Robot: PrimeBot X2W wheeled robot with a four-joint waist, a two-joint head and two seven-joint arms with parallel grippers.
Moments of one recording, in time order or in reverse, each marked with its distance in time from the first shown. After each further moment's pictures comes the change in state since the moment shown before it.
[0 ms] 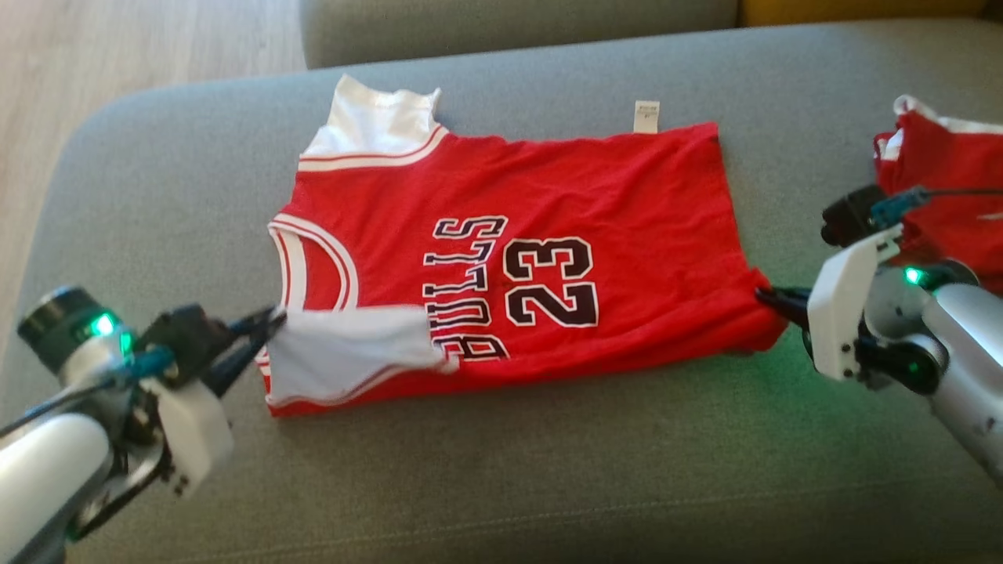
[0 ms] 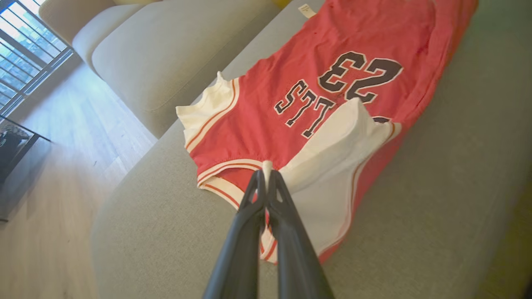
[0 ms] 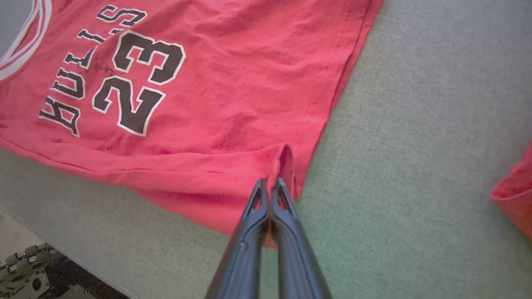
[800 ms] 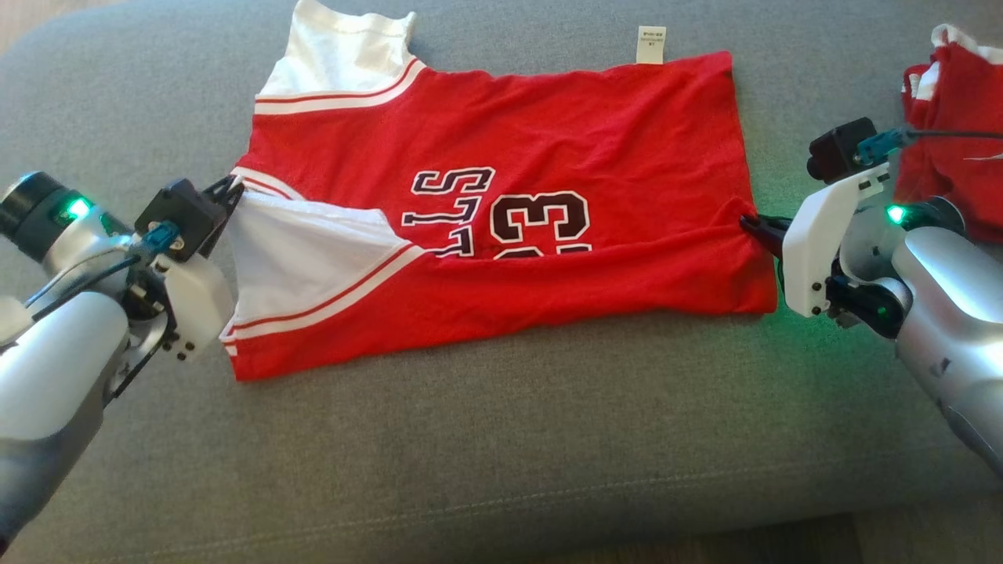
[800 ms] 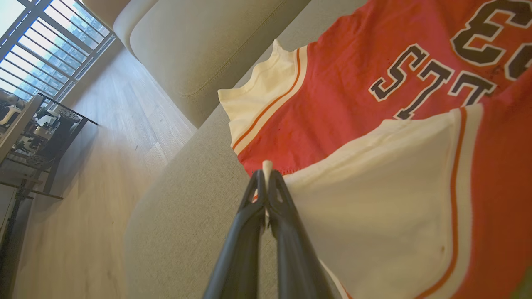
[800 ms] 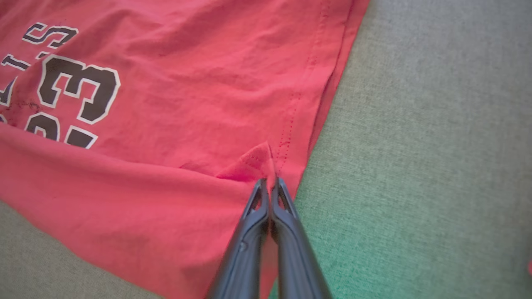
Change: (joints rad) left arm -0.262 -0.229 -0.002 0.459 0.151 0.024 -0.080; right arm -0.148 0.143 -0.018 0.215 -0.079 0.000 -0.105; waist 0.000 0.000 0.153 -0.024
